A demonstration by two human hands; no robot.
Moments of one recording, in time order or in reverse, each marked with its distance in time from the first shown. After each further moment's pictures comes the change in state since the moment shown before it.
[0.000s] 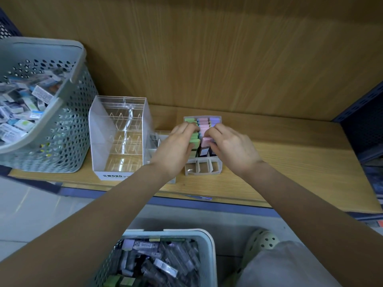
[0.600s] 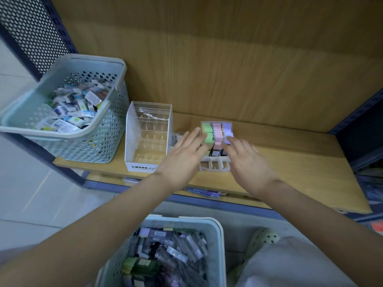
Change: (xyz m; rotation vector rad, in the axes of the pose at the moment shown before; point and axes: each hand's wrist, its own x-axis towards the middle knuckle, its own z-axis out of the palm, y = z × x) left_hand -0.068 0.018 -0.043 0.403 0.037 0.248; right_hand -0.045 -0.043 -0.036 -0.265 -0.111 0.014
